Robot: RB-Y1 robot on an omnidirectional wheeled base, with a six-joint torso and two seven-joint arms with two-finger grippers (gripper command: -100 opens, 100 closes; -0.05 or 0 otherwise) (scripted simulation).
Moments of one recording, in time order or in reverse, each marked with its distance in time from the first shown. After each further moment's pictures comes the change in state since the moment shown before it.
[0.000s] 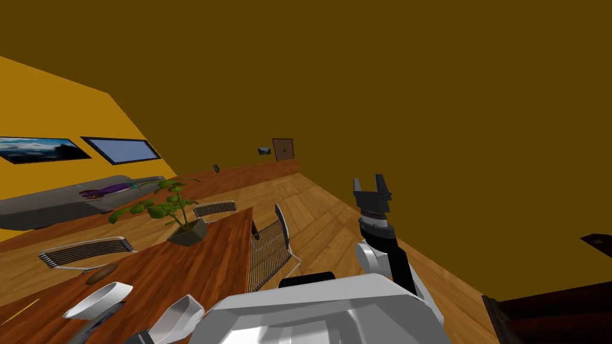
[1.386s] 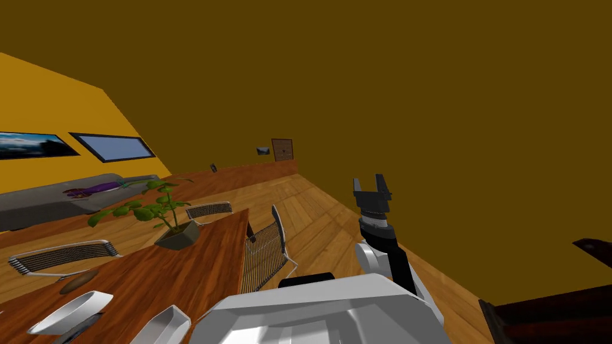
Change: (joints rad) left arm -0.017 0.077 0.060 0.074 0.046 0.169 0.024; right arm 0.000 0.000 0.000 0.000 0.000 0.000 0.000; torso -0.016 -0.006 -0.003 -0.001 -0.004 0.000
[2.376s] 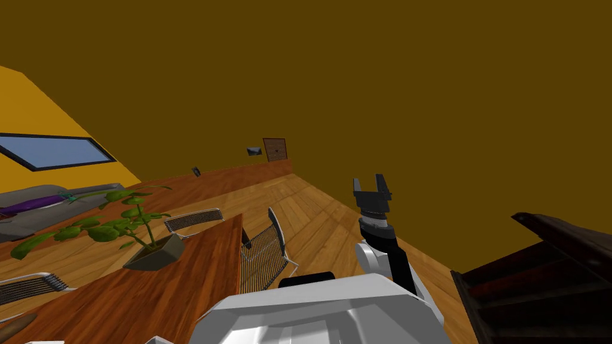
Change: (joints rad) left arm -0.020 -0.020 0.026 0.102 0.023 0.081 0.000; right arm 0.000 0.000 0.000 0.000 0.000 0.000 0.000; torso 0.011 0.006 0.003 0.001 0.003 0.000
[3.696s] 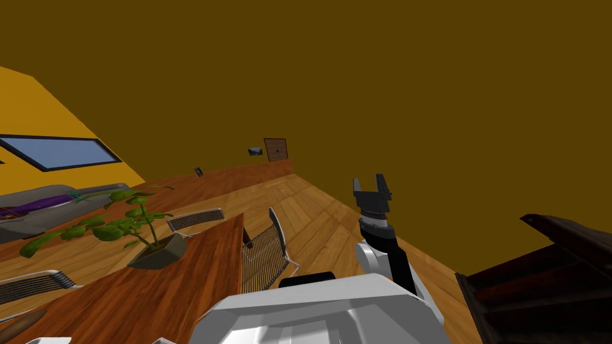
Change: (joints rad) left arm -0.017 -0.008 -0.017 0.040 -0.010 -0.044 -0.003; right arm 0.000 0.000 0.000 0.000 0.000 0.000 0.000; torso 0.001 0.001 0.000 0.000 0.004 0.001
